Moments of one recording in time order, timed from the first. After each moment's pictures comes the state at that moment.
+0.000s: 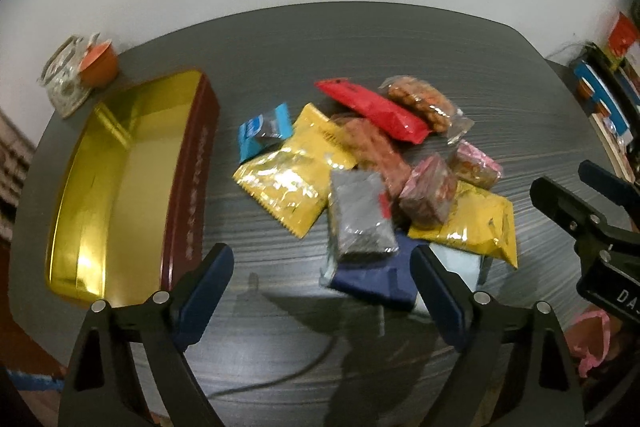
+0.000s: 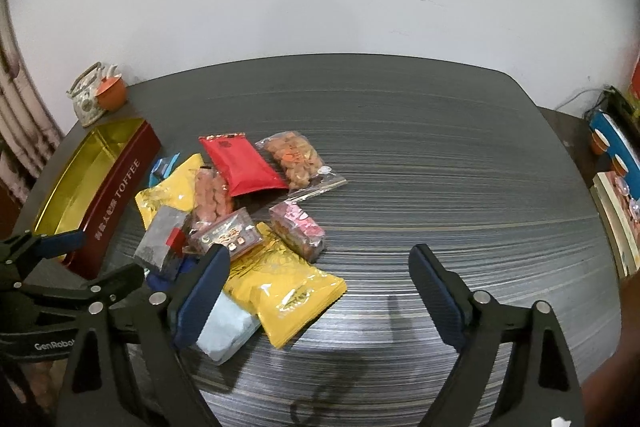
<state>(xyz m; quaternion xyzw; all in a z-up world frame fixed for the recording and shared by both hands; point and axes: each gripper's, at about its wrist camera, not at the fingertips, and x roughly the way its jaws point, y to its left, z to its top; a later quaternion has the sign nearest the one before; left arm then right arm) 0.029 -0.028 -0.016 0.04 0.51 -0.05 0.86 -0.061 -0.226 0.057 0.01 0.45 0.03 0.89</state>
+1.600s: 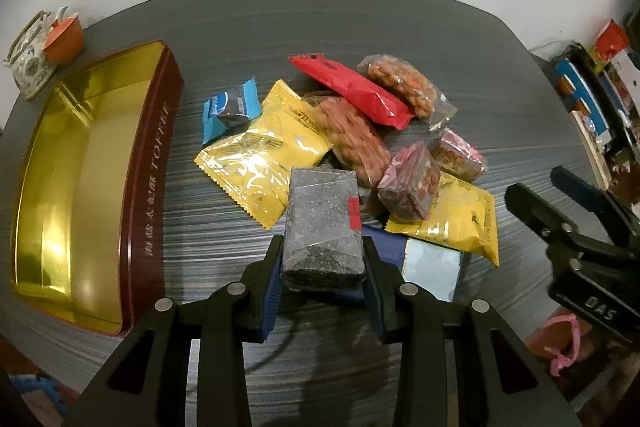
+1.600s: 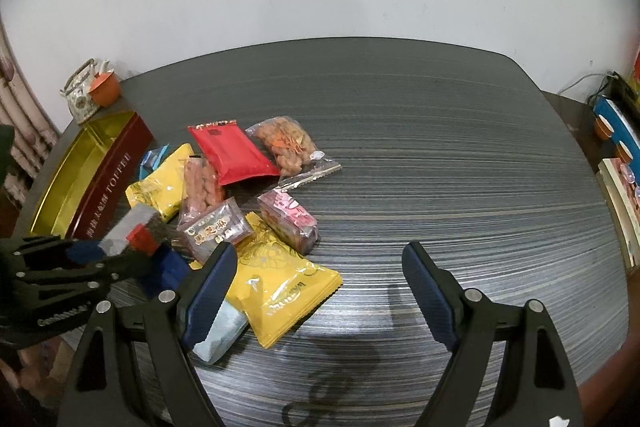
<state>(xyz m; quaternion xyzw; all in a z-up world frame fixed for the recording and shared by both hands) 0.042 -0.019 -0.026 -0.01 0.56 -0.10 0.82 -0.055 -0.230 0.042 0.00 0.47 0.03 0.88</state>
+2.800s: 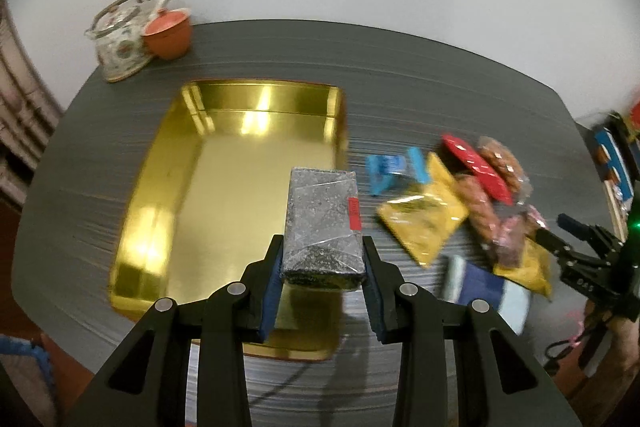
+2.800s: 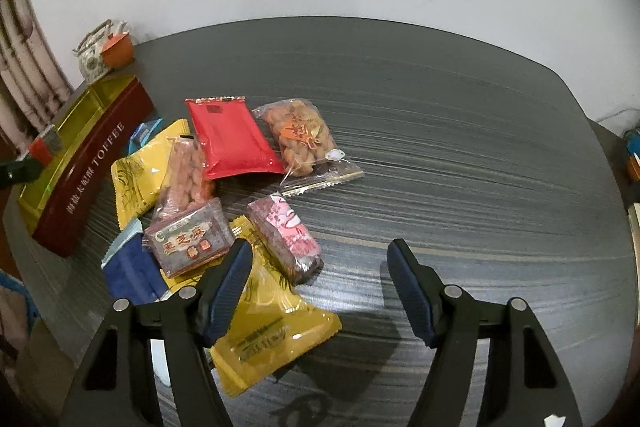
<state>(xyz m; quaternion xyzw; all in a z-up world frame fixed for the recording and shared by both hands) 0.049 0.115 0.013 -0.05 0.51 0.00 0.86 -0.010 -0.223 0.008 -0.04 0.50 0.09 0.86</state>
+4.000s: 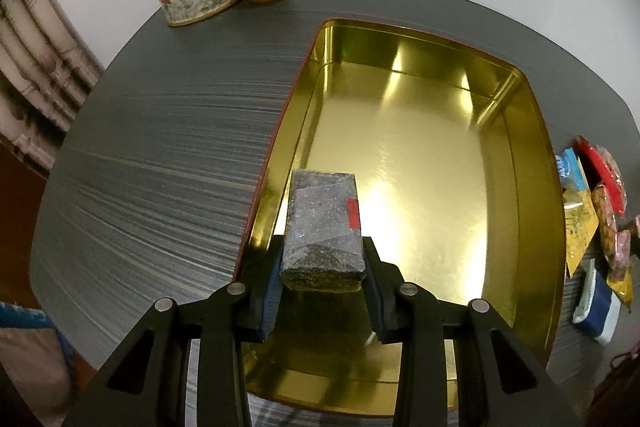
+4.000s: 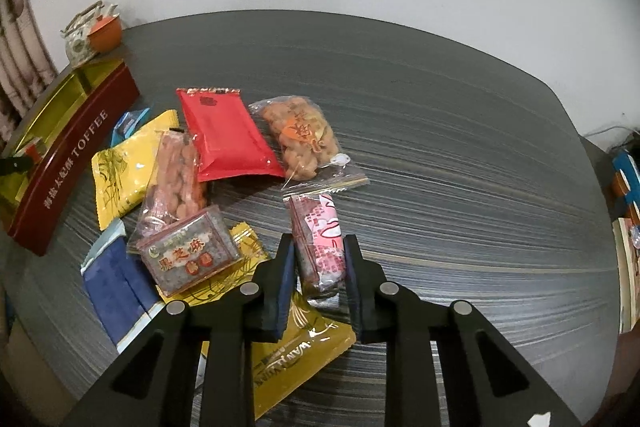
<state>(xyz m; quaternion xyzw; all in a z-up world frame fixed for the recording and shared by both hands) 0.071 0.215 -0.045 -0.04 0.56 0.09 0.83 0.002 -0.205 0.005 -0.08 0.49 0.06 0.86</state>
